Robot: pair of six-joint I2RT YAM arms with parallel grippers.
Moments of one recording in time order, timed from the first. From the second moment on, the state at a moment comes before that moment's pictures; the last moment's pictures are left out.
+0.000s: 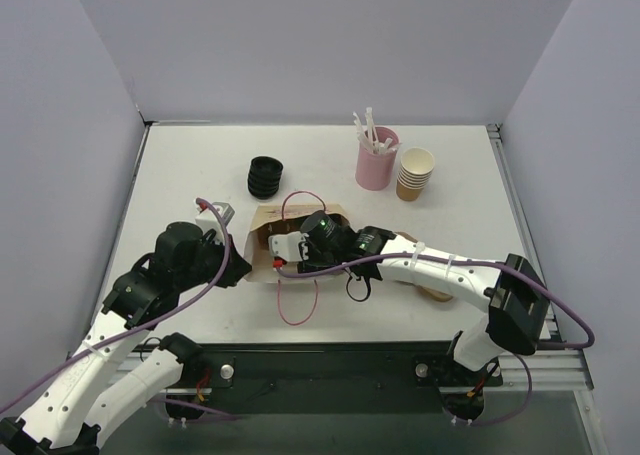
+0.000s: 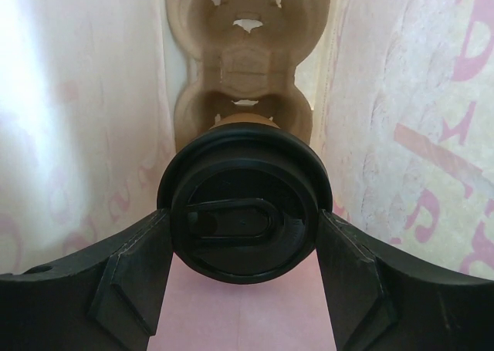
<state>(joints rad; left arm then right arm) -0.54 0.69 0.84 -0.78 0.13 -0.42 1.04 1.54 1.14 -0.42 0.32 -0.89</state>
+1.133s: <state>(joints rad) -0.54 0.70 0.84 -0.77 0.14 -0.44 1.02 1.59 1.03 -0.23 0.30 -0.99</state>
